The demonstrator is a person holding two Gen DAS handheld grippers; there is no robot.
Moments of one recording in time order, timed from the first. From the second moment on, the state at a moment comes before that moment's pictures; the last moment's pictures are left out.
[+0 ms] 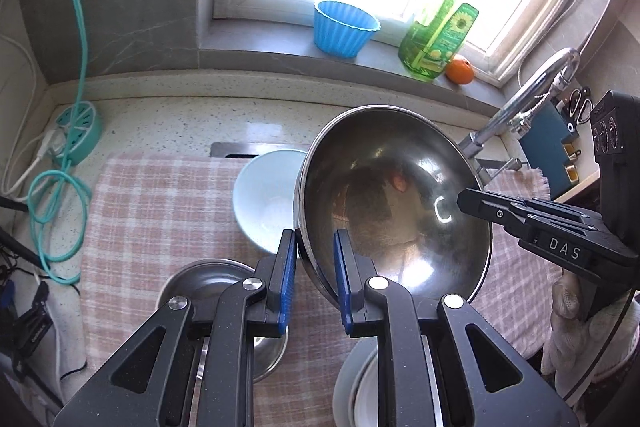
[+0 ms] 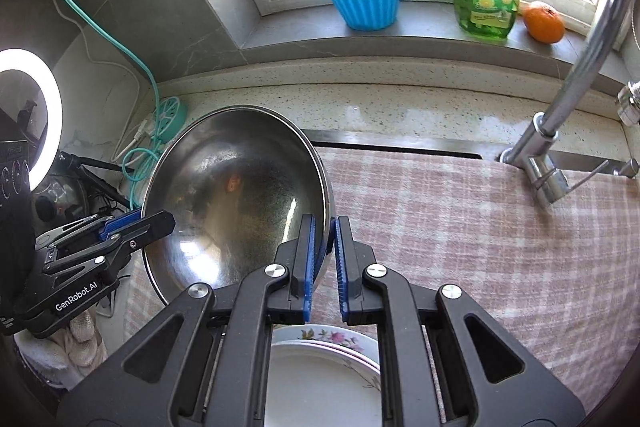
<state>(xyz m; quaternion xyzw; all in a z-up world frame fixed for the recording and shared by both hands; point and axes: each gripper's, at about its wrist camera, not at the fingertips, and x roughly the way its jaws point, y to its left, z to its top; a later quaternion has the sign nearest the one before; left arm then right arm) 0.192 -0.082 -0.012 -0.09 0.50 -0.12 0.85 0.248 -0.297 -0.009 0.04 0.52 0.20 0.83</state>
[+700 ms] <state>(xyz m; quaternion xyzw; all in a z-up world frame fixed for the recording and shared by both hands) 0.210 -0.168 -0.059 -0.05 0.55 -0.15 0.82 0.246 -0.377 -0.074 0.07 0.56 0.13 0.81</state>
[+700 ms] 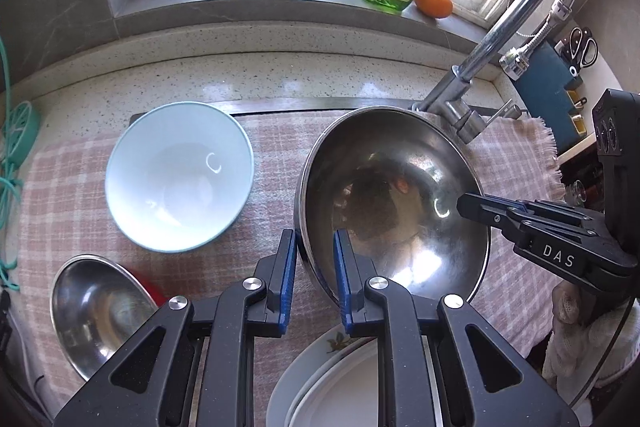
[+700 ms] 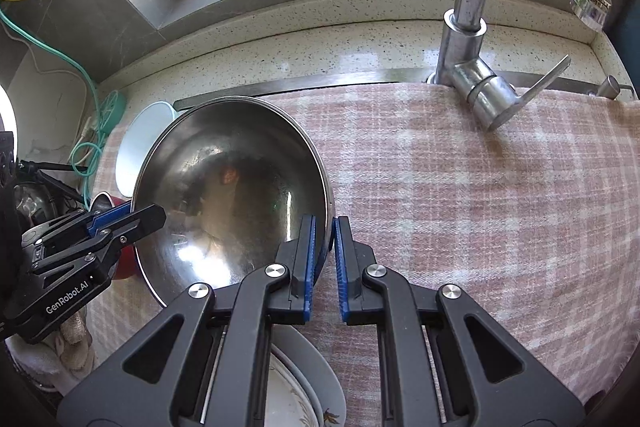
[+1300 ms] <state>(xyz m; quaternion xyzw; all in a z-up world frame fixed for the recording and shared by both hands) 0.210 -0.222 -0.069 -0.02 0.56 -0.20 0.80 0.224 -0.436 -0.088 0.09 0.57 0.09 0.81</state>
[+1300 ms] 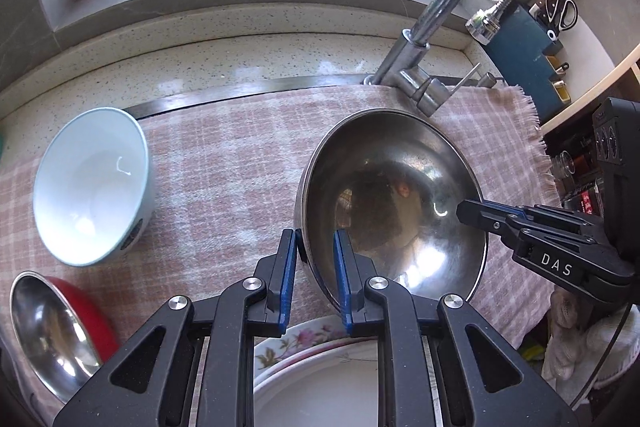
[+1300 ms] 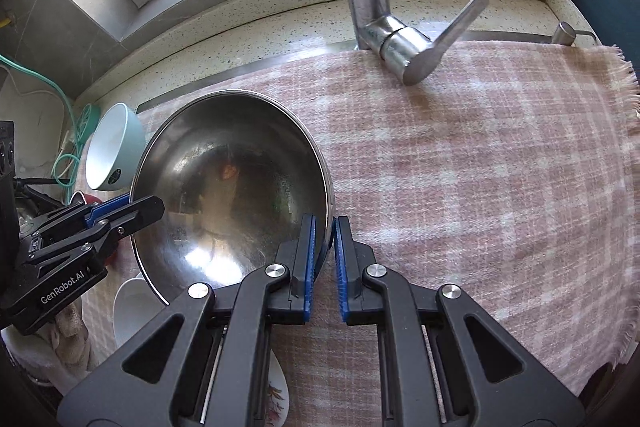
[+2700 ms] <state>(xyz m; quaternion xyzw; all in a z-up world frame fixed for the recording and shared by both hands) 0.162 -0.116 -0.009 -0.01 0.50 -0.14 0.85 0.187 -0.388 -0.012 0.10 0.49 0.11 0.86</state>
